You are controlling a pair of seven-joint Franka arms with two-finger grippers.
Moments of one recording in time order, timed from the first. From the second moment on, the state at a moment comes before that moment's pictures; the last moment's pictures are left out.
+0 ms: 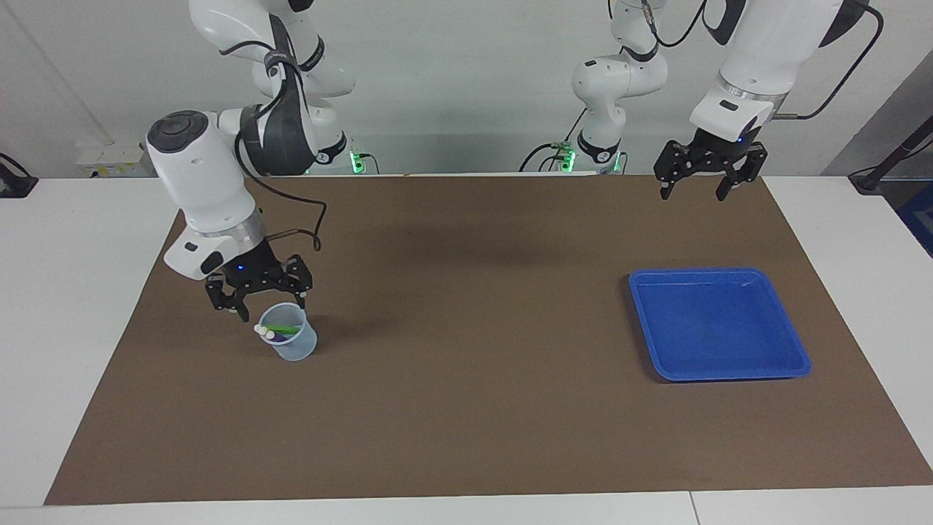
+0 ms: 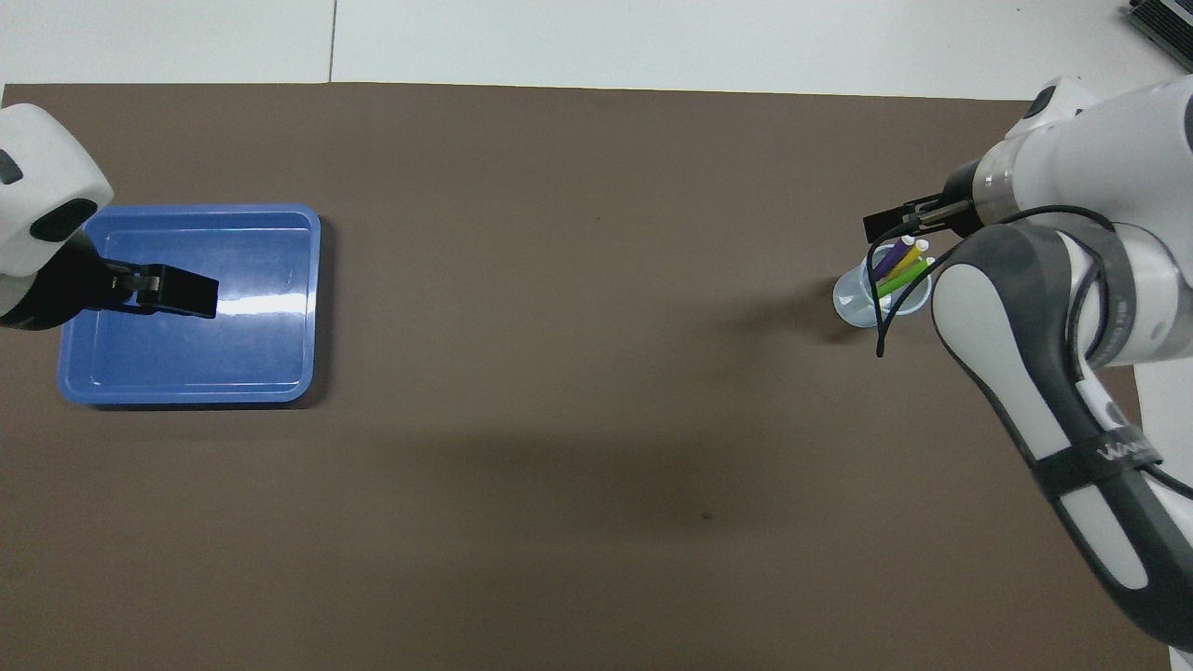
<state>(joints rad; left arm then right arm) 0.12 -0.05 -0.29 -1.62 0.01 1.62 -0.03 0.03 0.24 0.06 -1.69 0.02 2.11 -0.17</state>
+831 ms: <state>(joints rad) 0.12 -0.05 -0.29 -1.62 0.01 1.62 -0.03 0.04 0.33 0.05 -1.72 0.06 2.21 -0.17</state>
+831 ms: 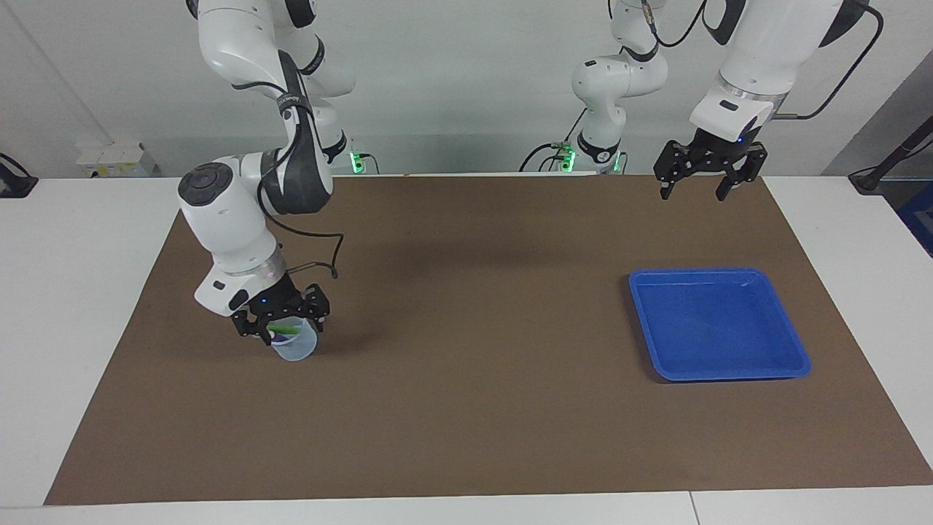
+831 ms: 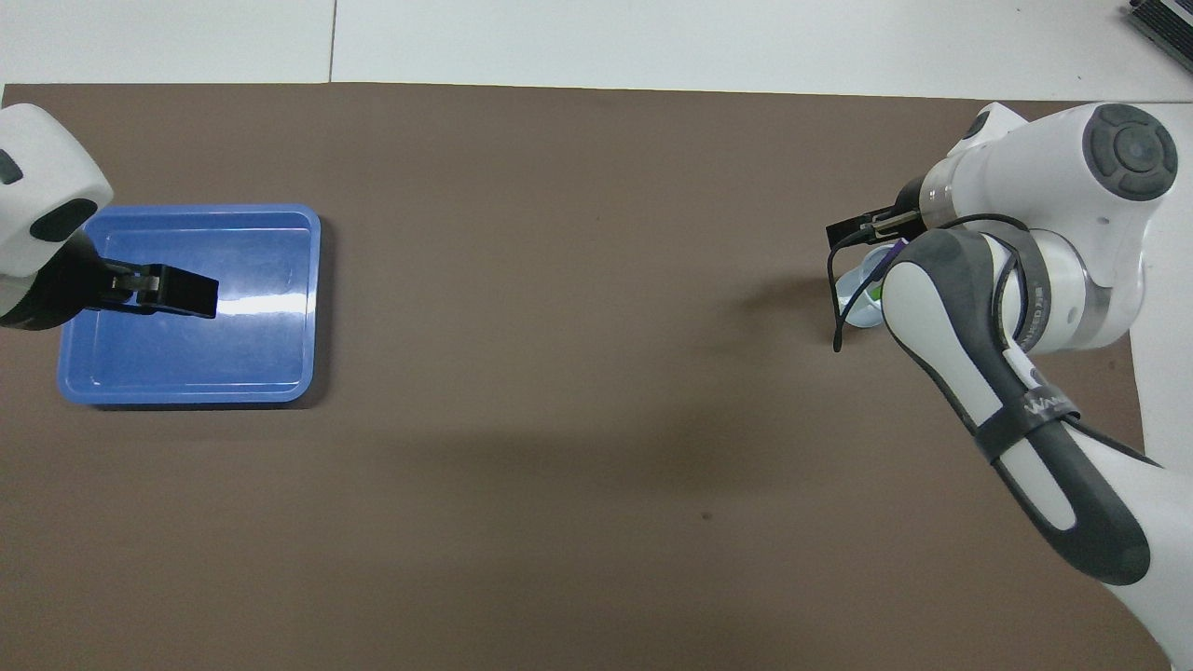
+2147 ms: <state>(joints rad) 0.12 -0.05 -0.29 -1.62 0.01 1.62 -0.03 0.00 0.33 0.05 -1.79 0.09 2.27 -0.28</state>
